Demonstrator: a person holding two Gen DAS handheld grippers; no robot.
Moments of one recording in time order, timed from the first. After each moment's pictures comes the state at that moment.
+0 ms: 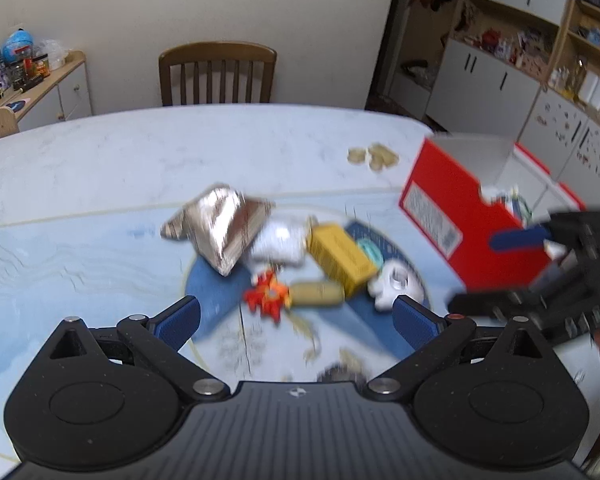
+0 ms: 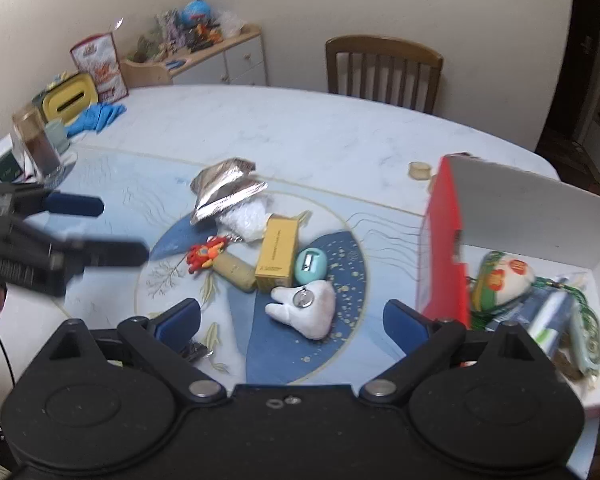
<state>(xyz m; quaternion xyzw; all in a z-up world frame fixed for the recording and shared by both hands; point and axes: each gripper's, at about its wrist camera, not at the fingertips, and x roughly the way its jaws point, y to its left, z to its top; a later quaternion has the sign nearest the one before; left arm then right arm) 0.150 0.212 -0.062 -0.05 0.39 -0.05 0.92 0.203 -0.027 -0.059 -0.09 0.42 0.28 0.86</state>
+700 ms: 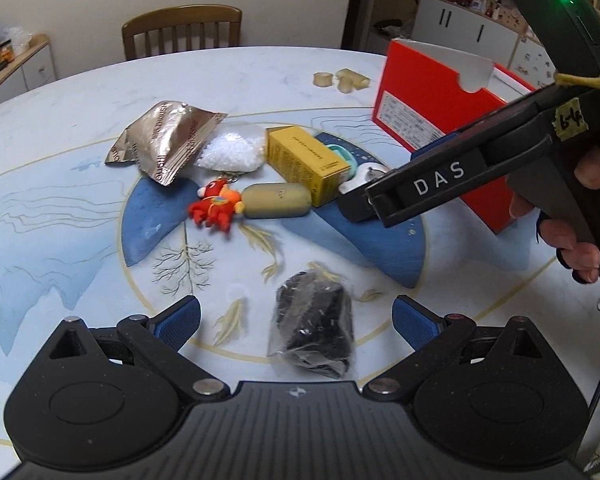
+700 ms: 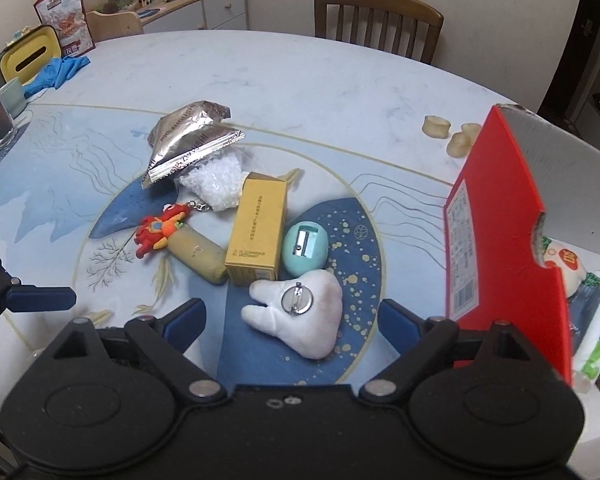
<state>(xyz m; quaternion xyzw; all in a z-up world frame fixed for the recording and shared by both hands) 0.142 0.183 -0.130 -0.02 0.42 -0.09 0.90 0.243 0.007 -0.113 -0.12 0.46 0.24 0.84</state>
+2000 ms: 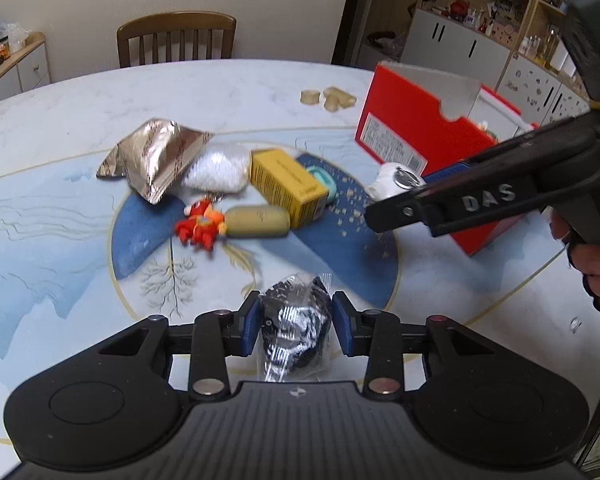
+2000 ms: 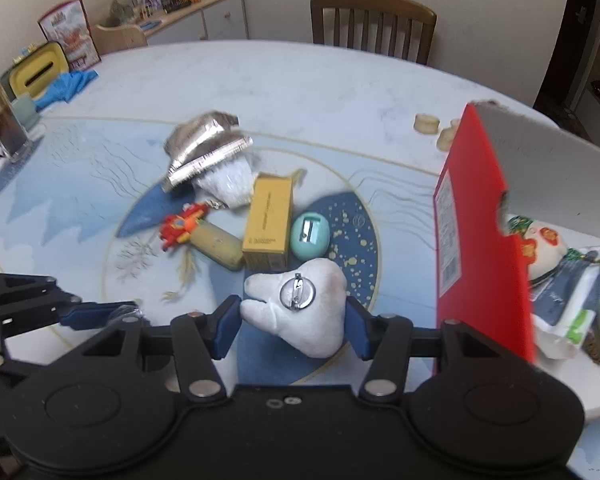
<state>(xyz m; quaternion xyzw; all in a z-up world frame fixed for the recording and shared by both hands) 0.139 0.179 -0.106 -0.05 0.41 -0.10 0.90 0.217 -0.014 -0.079 -0.09 0.46 0.25 0.85</state>
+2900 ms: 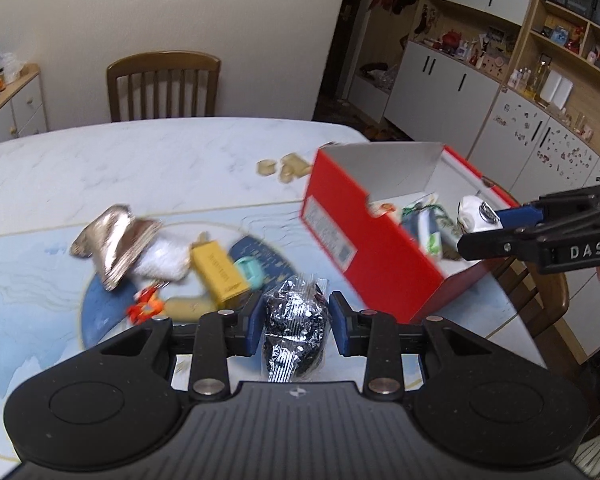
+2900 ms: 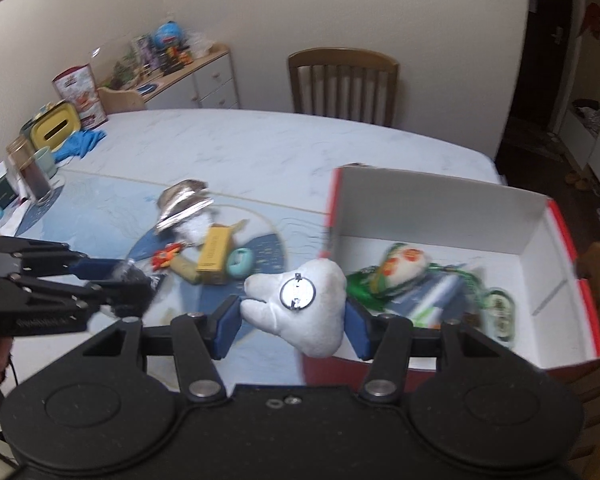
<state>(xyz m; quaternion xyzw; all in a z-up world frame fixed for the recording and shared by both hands) 0.158 0.117 -0.027 -0.06 0.37 -0.11 0.92 0.196 -0.141 0.001 -0.06 0.40 0.25 0.88</state>
